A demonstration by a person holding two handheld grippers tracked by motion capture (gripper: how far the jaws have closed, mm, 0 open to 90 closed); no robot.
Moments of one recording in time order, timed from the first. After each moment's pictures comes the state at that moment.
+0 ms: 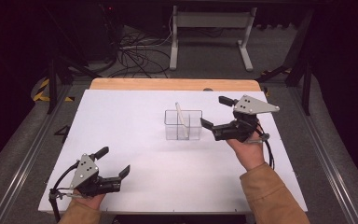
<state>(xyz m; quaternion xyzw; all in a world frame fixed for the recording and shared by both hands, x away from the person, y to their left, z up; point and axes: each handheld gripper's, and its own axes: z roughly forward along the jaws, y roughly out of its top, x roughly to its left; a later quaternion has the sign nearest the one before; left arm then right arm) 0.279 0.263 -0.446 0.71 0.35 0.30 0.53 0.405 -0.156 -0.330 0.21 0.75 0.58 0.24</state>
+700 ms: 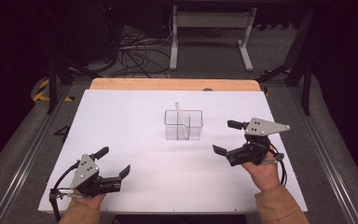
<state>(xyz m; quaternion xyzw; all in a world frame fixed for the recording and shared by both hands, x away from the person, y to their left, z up) 0.280 0.262 -0.446 0.71 0.35 0.30 0.53 0.372 -0.190 -0.367 0.21 0.79 0.55 0.18</state>
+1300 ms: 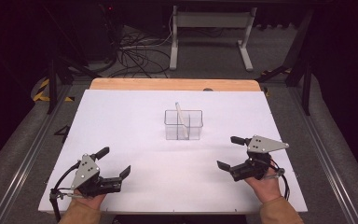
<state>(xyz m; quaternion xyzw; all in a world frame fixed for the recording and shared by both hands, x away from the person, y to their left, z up) 0.279 0.260 -0.447 0.72 0.34 0.30 0.53 0.360 -0.209 -0.420 0.22 0.79 0.54 0.16</state>
